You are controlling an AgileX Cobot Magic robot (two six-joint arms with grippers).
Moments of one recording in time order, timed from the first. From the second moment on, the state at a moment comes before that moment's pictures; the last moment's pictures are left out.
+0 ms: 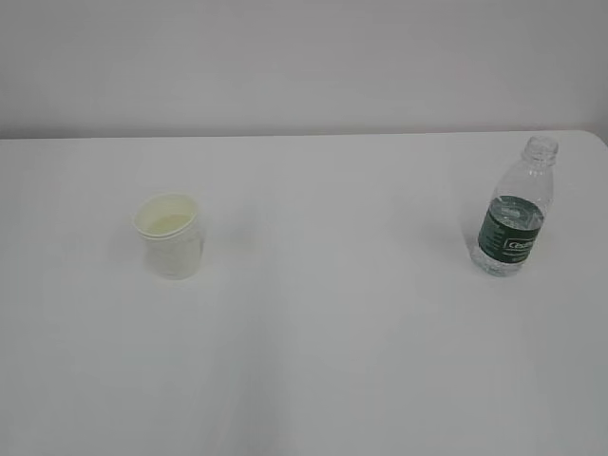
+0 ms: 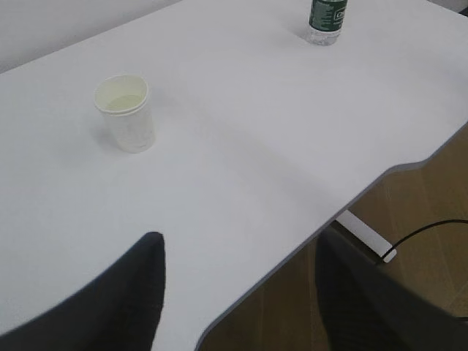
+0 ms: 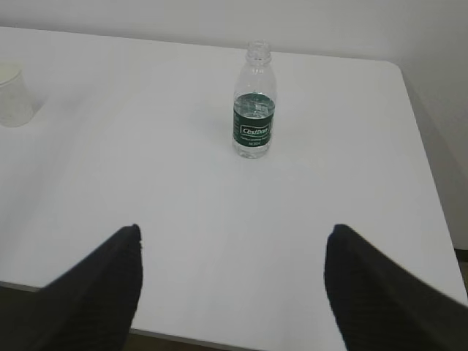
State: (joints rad) left arm -0.54 0.08 -0.62 -0.15 1.10 0.15; right arm 0.04 -0.02 -0.74 0.09 1.28 -0.14
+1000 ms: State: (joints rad) left arm -0.54 0.00 -0.56 -0.10 1.17 0.11; right arm 0.04 -0.02 -0.59 0.06 1.28 -0.16
